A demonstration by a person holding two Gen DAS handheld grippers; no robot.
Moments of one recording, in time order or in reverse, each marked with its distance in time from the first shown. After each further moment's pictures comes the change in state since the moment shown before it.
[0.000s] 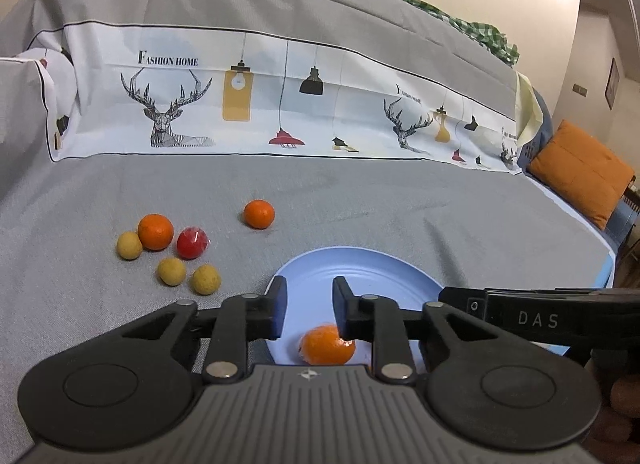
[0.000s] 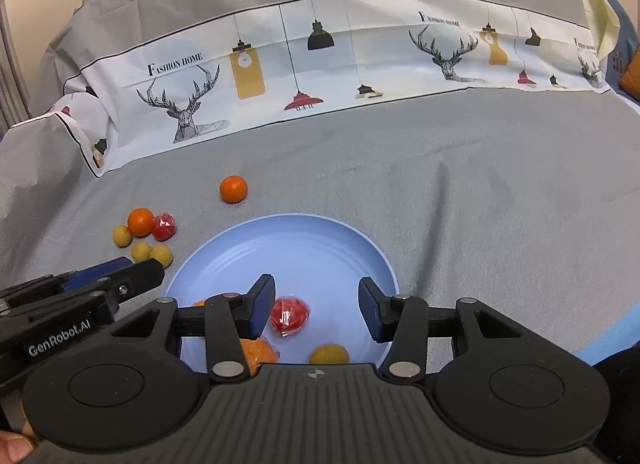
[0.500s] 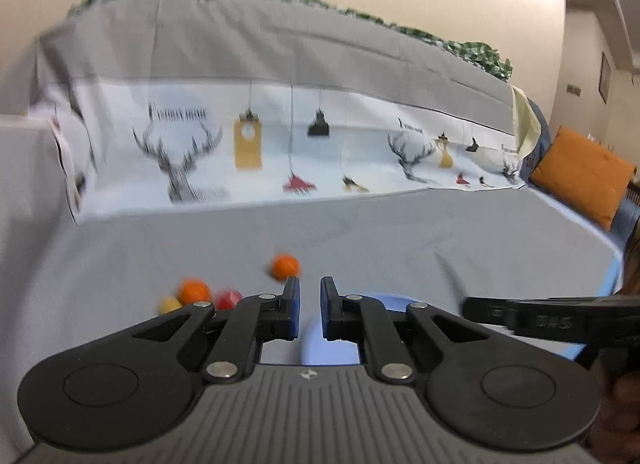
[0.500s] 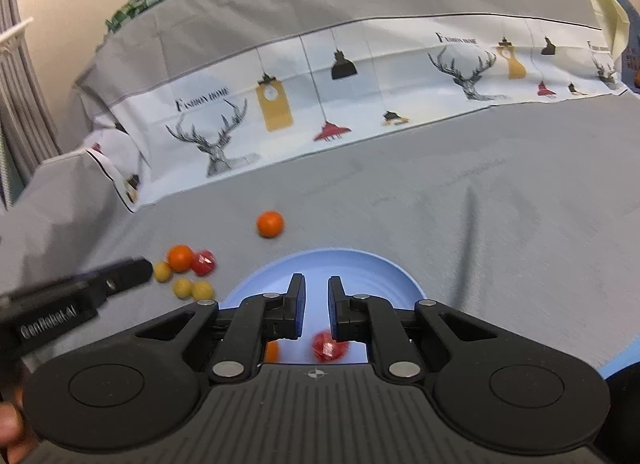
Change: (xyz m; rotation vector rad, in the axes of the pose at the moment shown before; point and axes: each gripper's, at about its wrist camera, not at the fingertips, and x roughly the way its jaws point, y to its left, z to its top) left arm -0.033 0.020 0.040 0.105 -0.096 0.041; right arm -0.015 0.003 0.017 0.053 -0.066 0.124
